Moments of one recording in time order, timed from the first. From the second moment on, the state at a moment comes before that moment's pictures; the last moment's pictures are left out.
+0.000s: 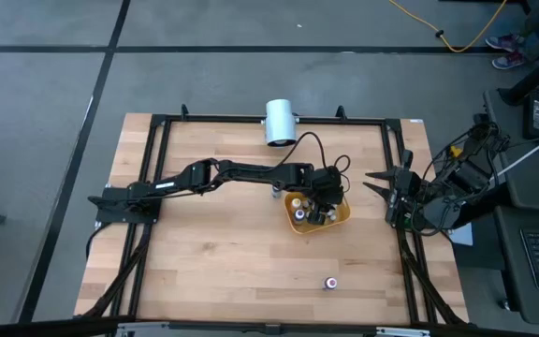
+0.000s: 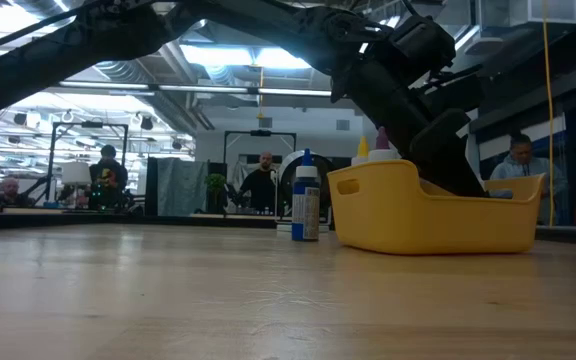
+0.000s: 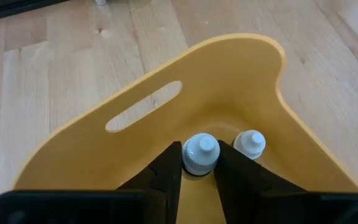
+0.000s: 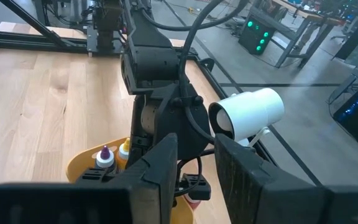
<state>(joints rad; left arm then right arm) 0.07 2.57 2.30 -0.55 0.15 0.29 0.80 0.78 1.01 -1.01 1.07 0.49</state>
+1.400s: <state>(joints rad) 0.07 2.36 2.35 -0.79 -0.12 0.35 0.80 0.78 1.01 -1.01 1.03 0.43</state>
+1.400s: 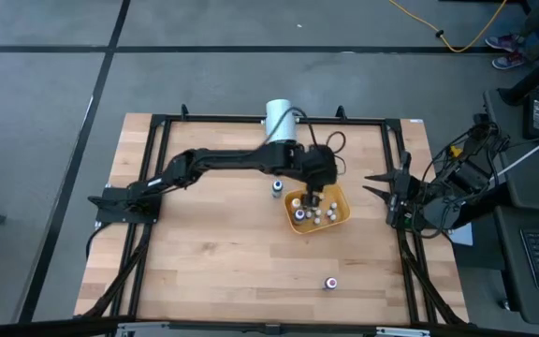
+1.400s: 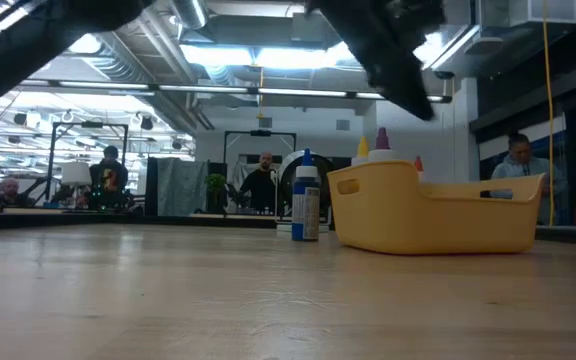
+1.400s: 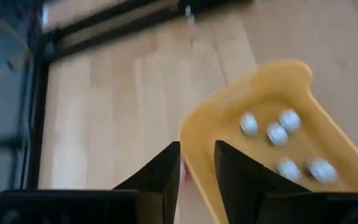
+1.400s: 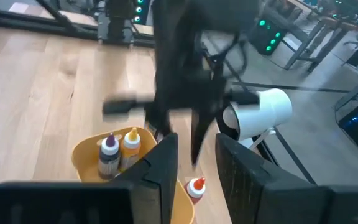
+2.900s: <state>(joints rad) 0.13 1.81 1.33 -0.55 -0.10 0.27 0.80 0.78 1.01 -1.00 1.02 0.58</state>
